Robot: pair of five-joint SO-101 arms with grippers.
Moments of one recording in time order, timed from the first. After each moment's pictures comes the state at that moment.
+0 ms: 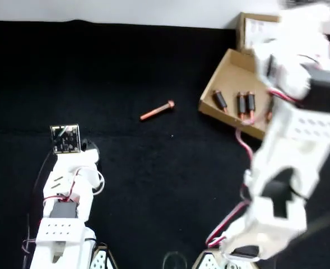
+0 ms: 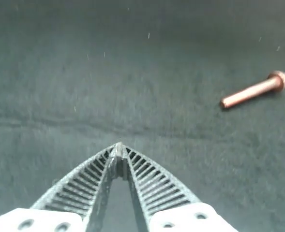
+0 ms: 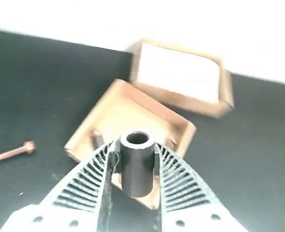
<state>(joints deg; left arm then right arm) -6.3 -67.5 95.9 11.0 7.2 4.9 4.8 -64.7 100.5 14.9</state>
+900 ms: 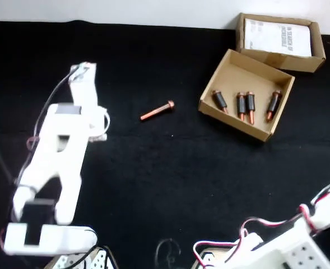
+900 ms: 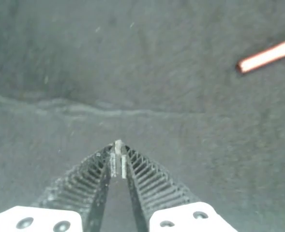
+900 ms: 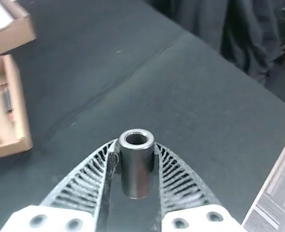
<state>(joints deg) -3.5 -0.9 22.3 58.6 7.2 51.1 -59.6 16.6 81.0 12.2</state>
